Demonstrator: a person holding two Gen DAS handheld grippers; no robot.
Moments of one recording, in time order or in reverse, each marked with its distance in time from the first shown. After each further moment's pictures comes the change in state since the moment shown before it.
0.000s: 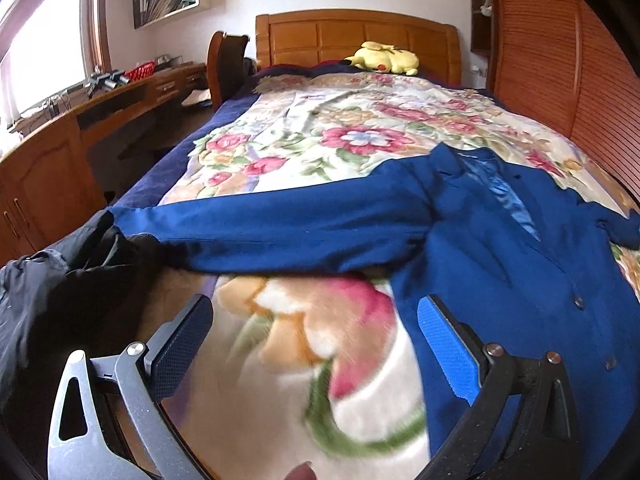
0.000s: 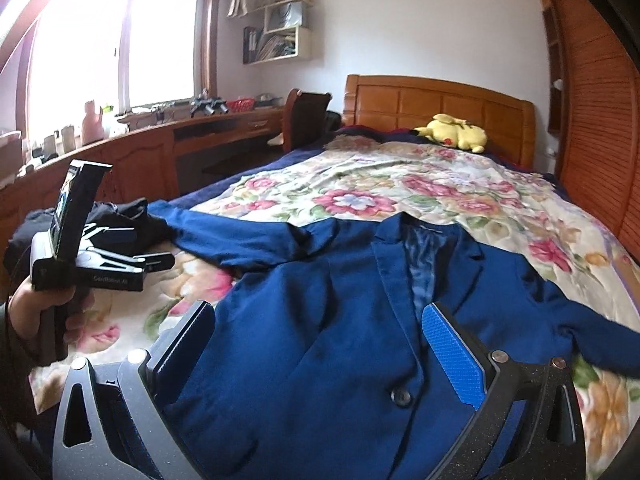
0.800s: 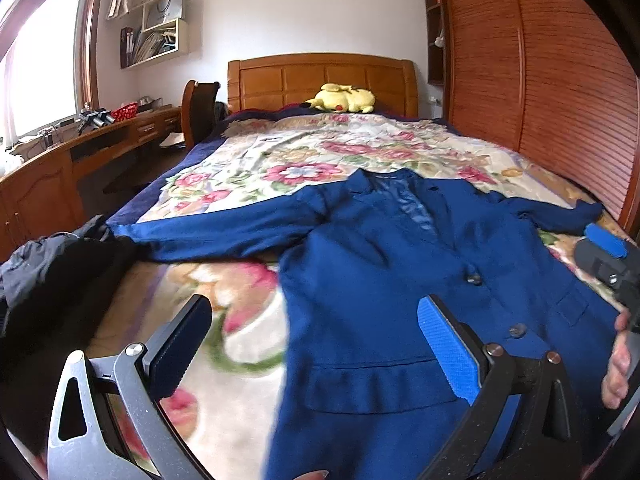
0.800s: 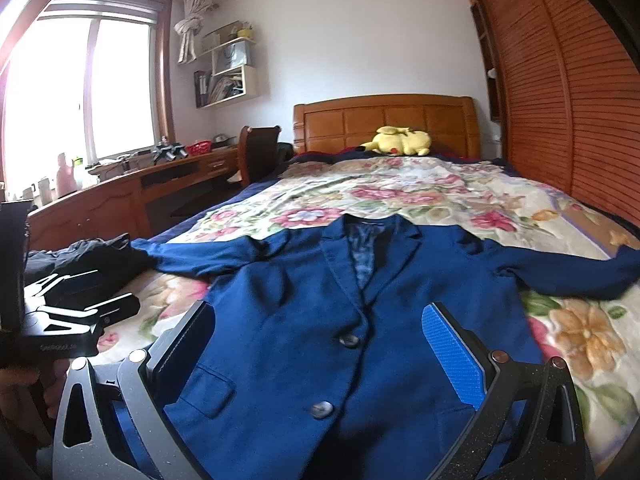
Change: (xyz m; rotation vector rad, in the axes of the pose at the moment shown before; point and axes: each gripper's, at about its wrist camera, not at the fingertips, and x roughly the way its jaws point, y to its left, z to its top) left arm -0.108 -0.090 -0.059 0.039 -0.176 -0.070; right arm -0.082 0.006 -0.053 0.174 -0.129 -0.099
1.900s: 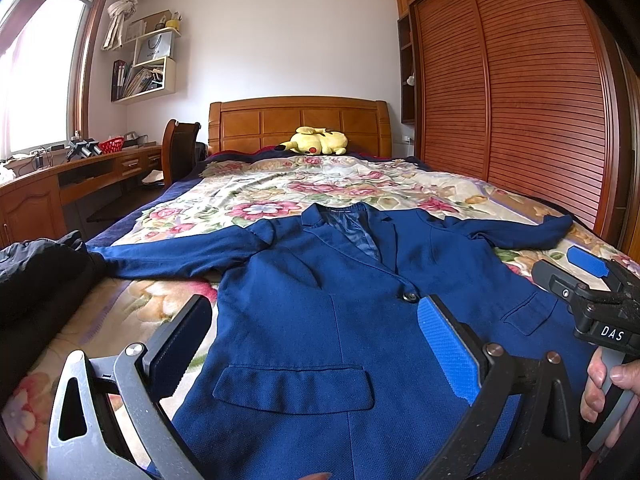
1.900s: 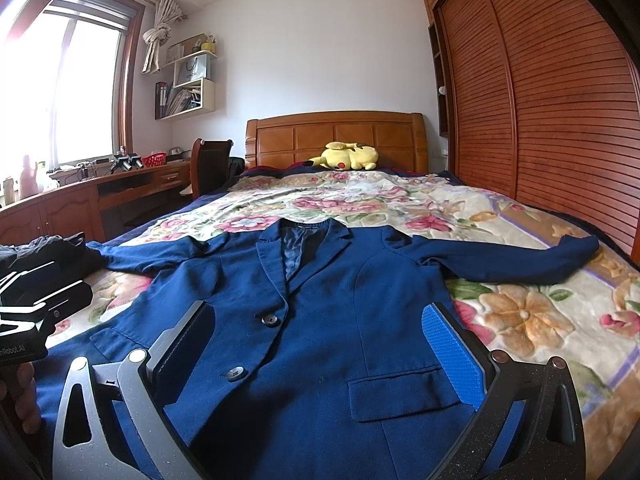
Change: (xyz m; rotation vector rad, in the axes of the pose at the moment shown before) left arm -0.037 -0.070 -0.031 -0.002 -0.185 -0.077; right arm -0.037 -0.020 -0.041 -0.006 -0.075 -0.198
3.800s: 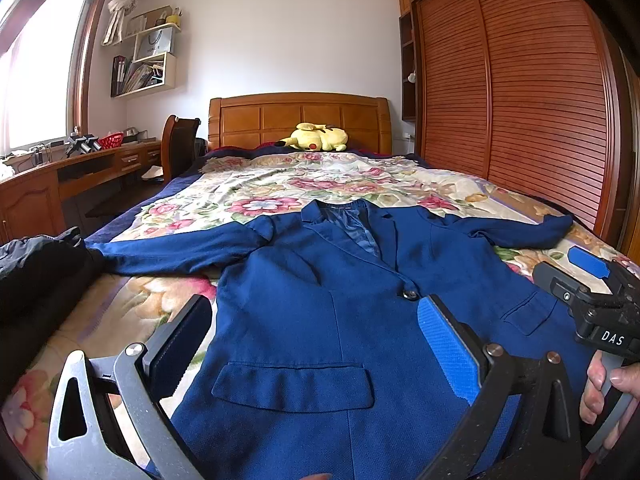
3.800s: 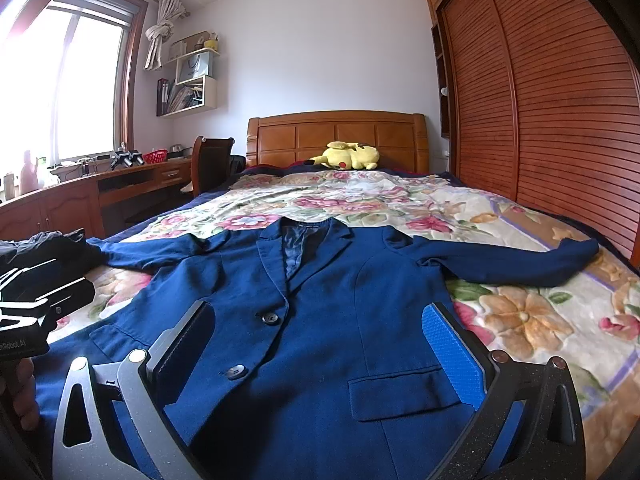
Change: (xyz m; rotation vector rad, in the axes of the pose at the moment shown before) left arm 0.008 0.001 -0.009 -0.004 0.013 -0.002; right arm -0.001 -0.001 0.001 -0.008 0.006 0.001
